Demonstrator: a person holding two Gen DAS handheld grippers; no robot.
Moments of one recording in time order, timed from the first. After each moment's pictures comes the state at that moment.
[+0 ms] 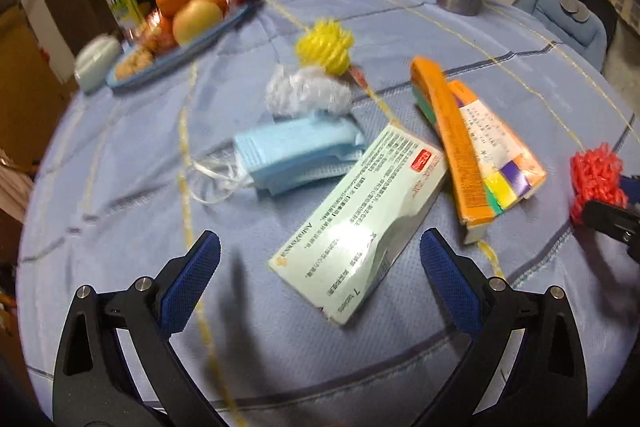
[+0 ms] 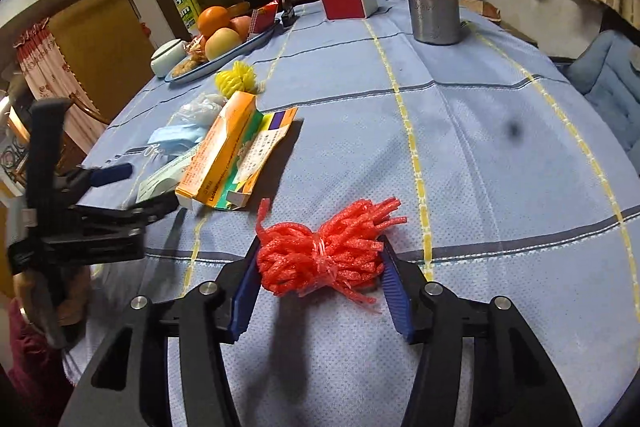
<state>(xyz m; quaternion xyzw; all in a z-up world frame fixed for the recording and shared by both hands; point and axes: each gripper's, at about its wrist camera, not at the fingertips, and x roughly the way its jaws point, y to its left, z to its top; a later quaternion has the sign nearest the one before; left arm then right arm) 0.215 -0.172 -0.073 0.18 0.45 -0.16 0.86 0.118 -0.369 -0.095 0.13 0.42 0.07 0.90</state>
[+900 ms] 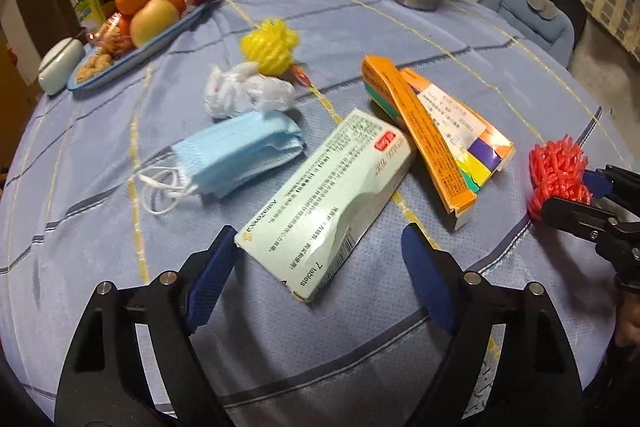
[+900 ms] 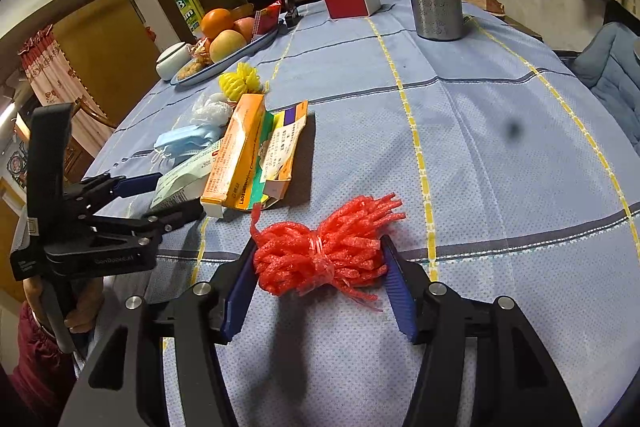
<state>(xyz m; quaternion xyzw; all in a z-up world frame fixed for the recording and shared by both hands) 0.208 -0.187 -0.071 0.16 0.45 -0.23 0.85 0.116 -0.369 -0.095 0.14 0.41 0.07 0.90</state>
